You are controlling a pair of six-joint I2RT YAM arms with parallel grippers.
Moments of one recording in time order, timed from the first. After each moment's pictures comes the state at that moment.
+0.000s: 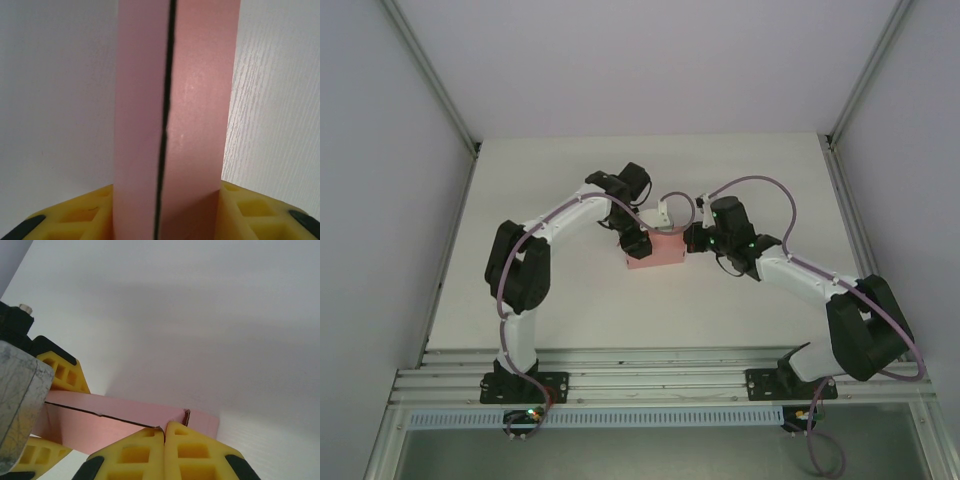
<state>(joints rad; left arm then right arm) -0.67 2.00 1.67 -1.04 0.33 0.63 0.46 1.42 0.80 -0.02 -0.14 0.40</state>
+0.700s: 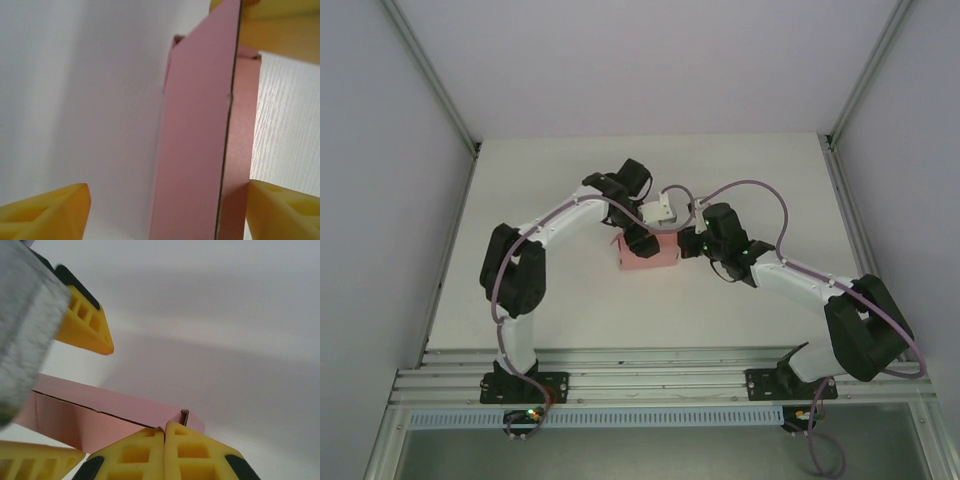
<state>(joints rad) -0.68 1.93 1.62 -0.89 0.32 0.58 0.52 1.42 0.78 0.03 -0.08 0.37</state>
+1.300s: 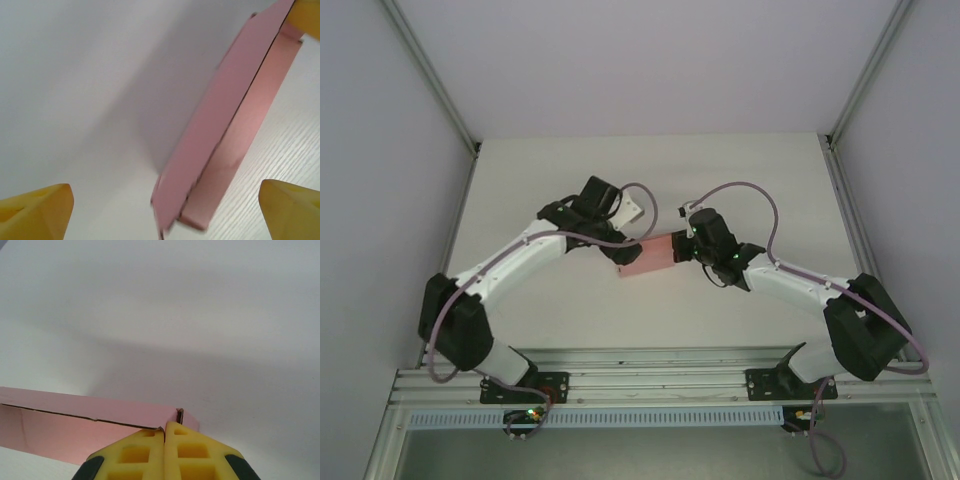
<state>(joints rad) -0.68 1.48 1.22 -0.73 0.05 0.14 0.62 1.43 0.81 -0.02 0.09 0.40</state>
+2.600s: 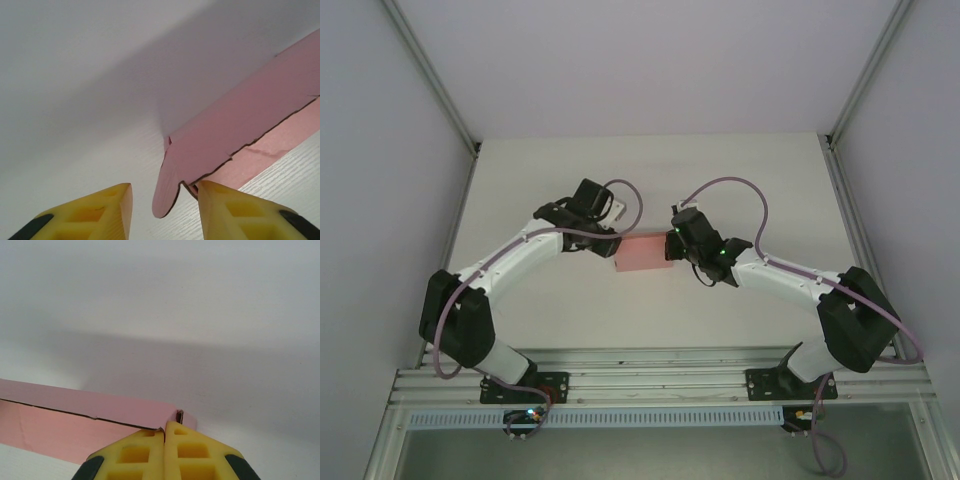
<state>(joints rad) -0.61 1.53 1.19 -0.74 0.02 -0.03 0.70 1.49 0.92 -0.16 0.23 0.50</state>
